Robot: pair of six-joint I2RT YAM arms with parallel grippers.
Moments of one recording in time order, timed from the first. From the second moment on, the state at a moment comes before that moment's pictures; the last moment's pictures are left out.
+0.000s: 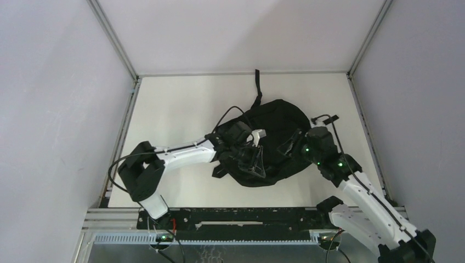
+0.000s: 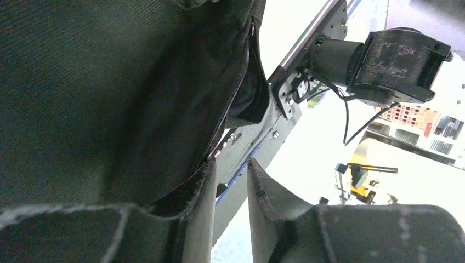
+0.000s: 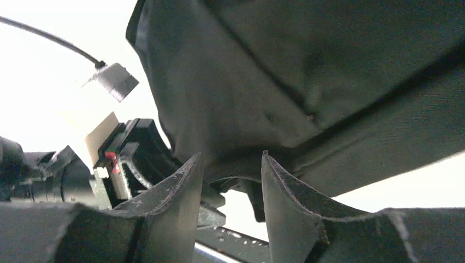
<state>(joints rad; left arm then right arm) -0.92 1.64 1.05 -0.27 0.55 -0.67 0.49 0.82 0.68 -0.55 -0.08 0.86</state>
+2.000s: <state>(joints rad) -0.95 1.78 1.18 -0.20 0.46 -0.76 0.08 0.82 0.35 -0.47 -0.36 0.87</state>
